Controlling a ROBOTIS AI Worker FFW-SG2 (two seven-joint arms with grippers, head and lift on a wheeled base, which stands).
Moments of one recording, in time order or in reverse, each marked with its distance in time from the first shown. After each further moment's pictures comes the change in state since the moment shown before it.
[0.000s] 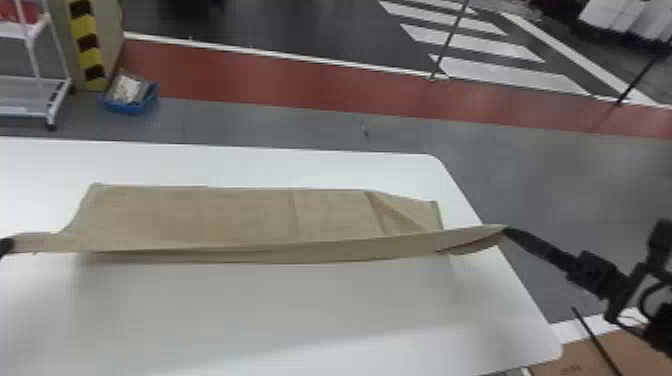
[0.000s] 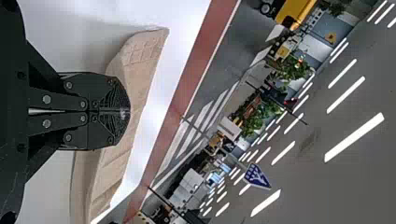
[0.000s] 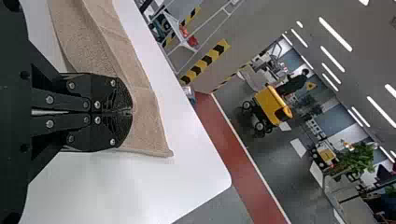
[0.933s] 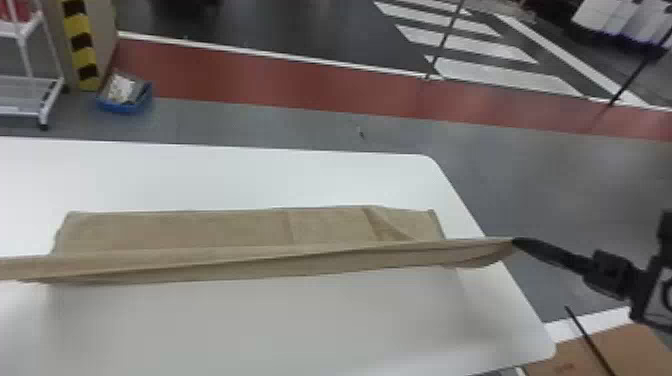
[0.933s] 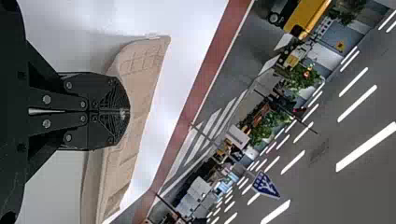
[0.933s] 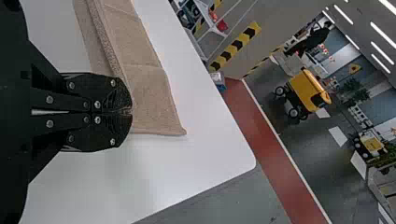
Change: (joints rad) left arm 0.139 -0.013 0.123 -0.153 0.028 0.074 0.026; right arm -0.019 -0.112 0.006 0.017 0.119 0.159 0.072
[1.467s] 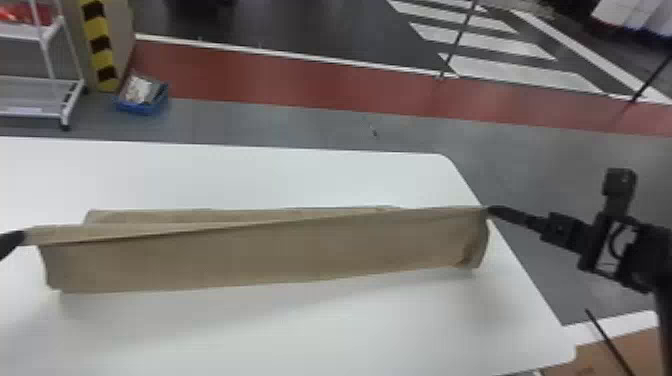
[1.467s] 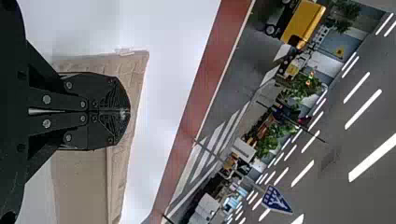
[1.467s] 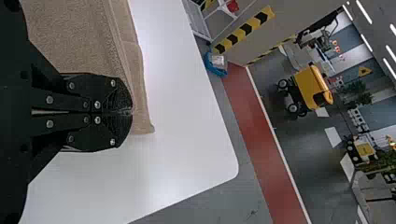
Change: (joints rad) left arm -0.204 0.012 -0.119 0.131 -0.130 0.021 0.050; right arm -0.243 0.037 0.252 0.168 0.130 -0.207 -0.162
